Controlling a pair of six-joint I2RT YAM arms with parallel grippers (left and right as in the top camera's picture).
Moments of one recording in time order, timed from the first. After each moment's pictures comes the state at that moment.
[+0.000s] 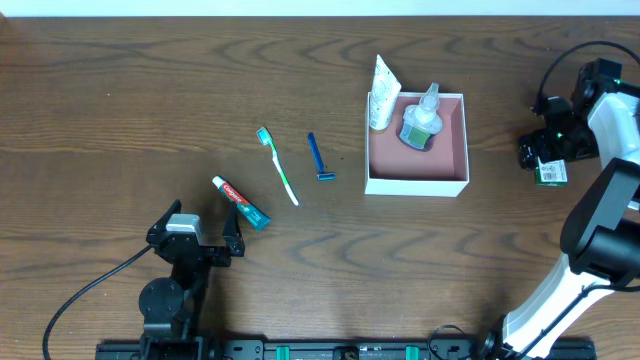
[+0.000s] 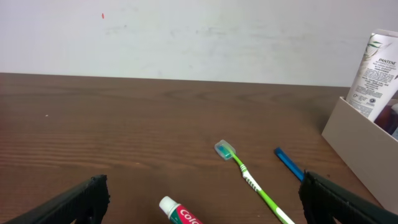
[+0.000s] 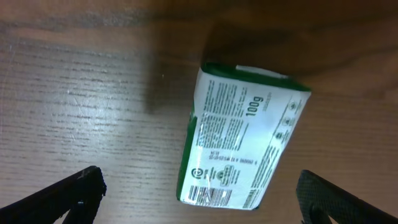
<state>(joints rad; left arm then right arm) -0.02 0.01 0.03 -0.12 0.09 -0.09 -0.36 2.08 1.60 -1.01 0.06 -0.51</state>
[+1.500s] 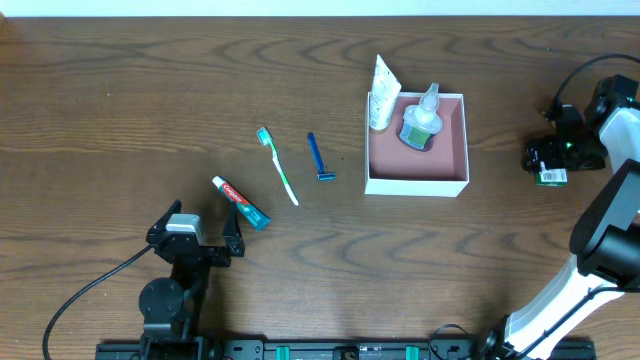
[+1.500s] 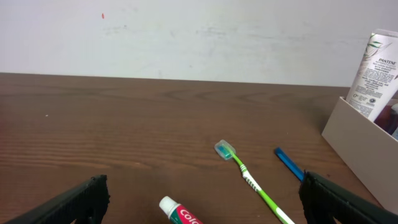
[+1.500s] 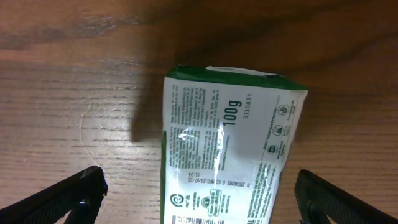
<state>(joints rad) -0.02 0.01 0.03 -0.12 0.09 -0.09 -0.44 2.08 1.50 -0.89 -0.06 -0.47</state>
